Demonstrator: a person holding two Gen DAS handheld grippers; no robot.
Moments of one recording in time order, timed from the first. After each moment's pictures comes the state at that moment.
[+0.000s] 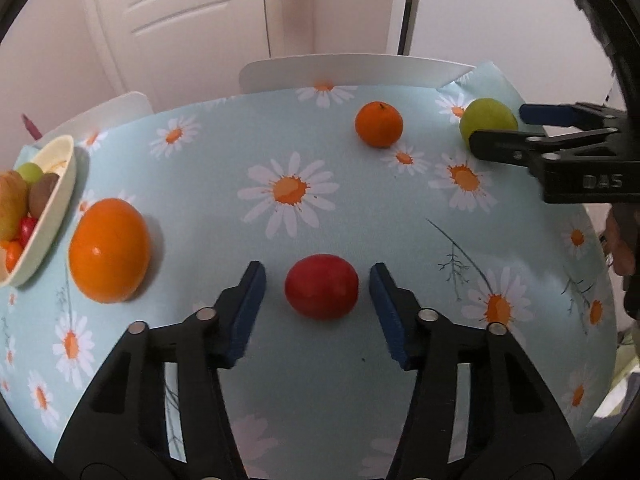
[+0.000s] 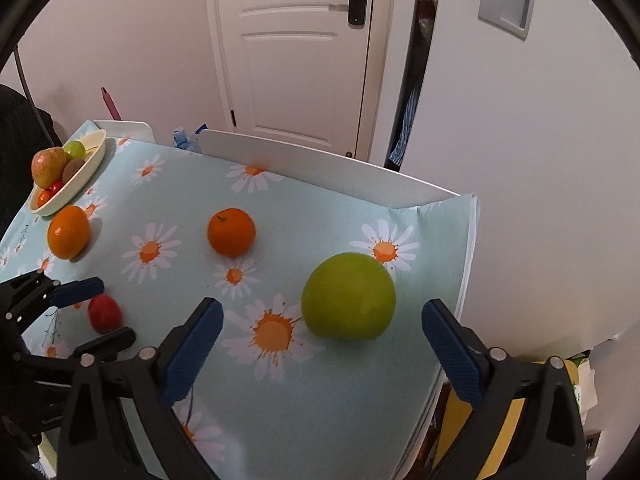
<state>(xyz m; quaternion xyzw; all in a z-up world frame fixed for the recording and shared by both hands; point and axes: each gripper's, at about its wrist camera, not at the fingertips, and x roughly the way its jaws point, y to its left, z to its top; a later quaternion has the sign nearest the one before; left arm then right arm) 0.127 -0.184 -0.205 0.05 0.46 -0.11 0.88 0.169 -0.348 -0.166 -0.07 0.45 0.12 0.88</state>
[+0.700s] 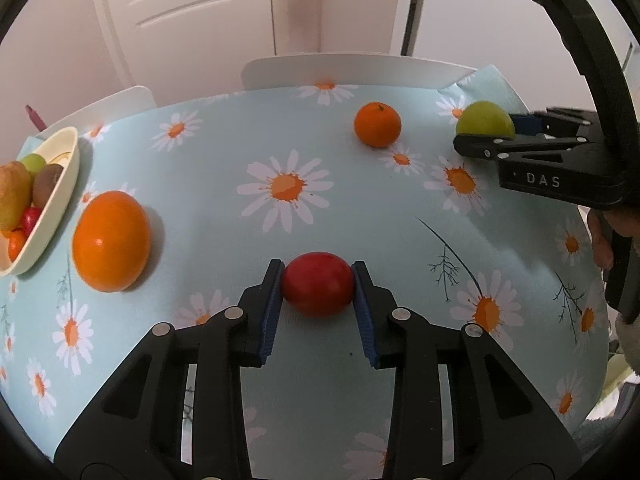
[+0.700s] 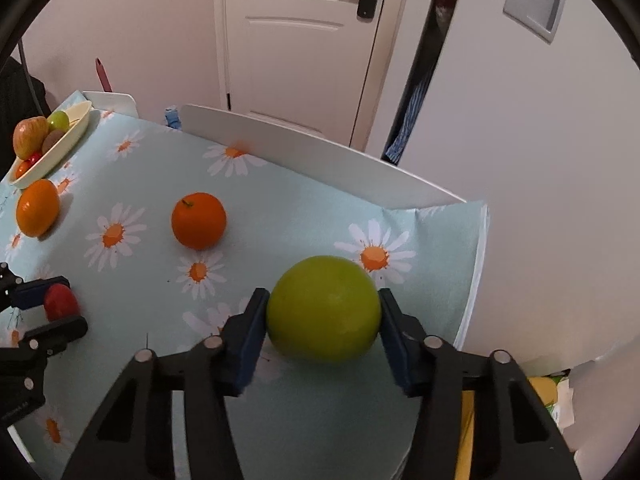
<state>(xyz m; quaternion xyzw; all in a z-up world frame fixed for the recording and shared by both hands) 0.125 -0.185 -0.199 0.04 0.47 -0.10 0.88 0.186 -0.345 -0.185 -0.12 0.46 0.12 0.87</state>
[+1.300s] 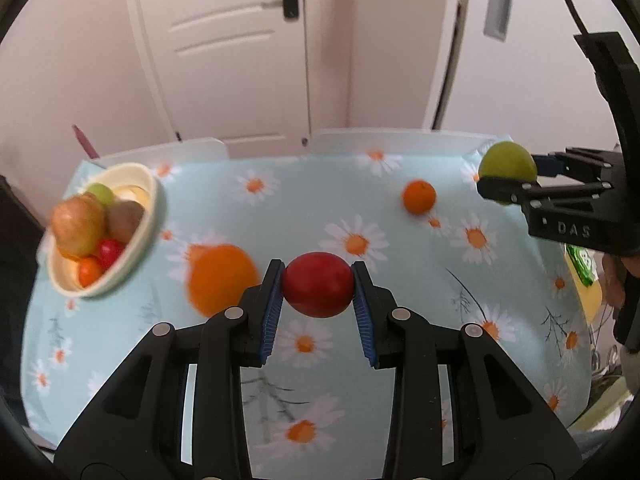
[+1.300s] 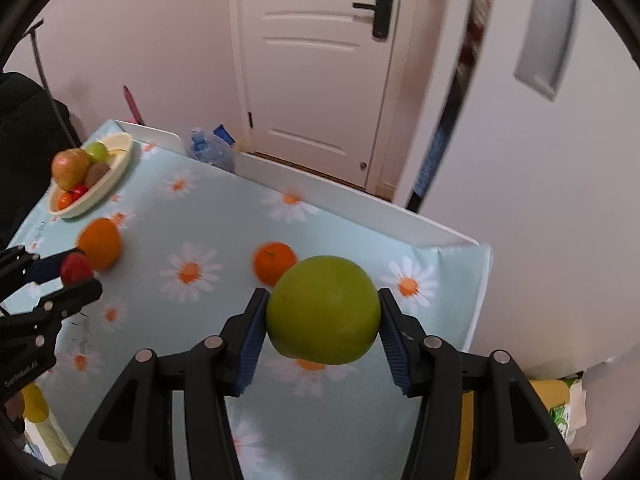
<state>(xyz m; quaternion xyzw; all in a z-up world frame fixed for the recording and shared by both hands) 0.112 -0.133 -0.126 0.04 0.41 -0.06 0.91 0.166 -0.315 -0.127 -0.10 0.44 0.15 0.88</state>
